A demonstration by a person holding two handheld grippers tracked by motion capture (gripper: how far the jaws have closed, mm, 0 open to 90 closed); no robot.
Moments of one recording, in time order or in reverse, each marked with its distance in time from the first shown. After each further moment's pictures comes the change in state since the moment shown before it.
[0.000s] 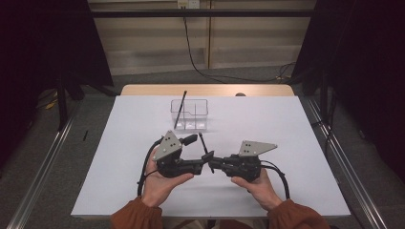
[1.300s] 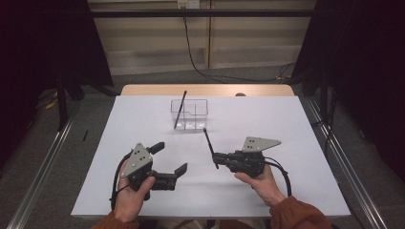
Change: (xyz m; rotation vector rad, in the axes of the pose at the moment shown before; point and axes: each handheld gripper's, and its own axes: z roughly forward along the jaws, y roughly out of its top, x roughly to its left) left arm 0.012 -0.015 -0.059 -0.001 0.112 0.021; right arm -0.010 0.004 -0.008 0.018 -0.042 -0.001
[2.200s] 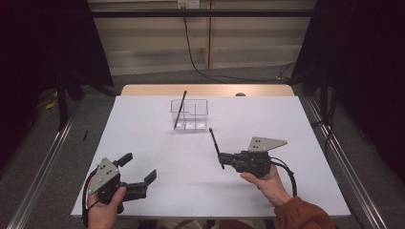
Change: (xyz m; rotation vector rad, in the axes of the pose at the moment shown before) left arm 0.029 -0.039 -0.063 0.017 0.174 -0.035; right arm -0.005 -0.002 -0.013 0.022 -0.025 0.007
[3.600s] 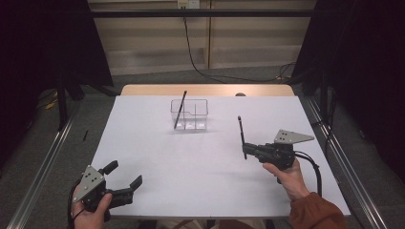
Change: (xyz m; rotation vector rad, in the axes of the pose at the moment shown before) left arm 0.021 -0.023 -0.028 0.017 0.079 -0.040; right arm -0.040 -0.011 -0.051 -0.032 -0.132 0.061
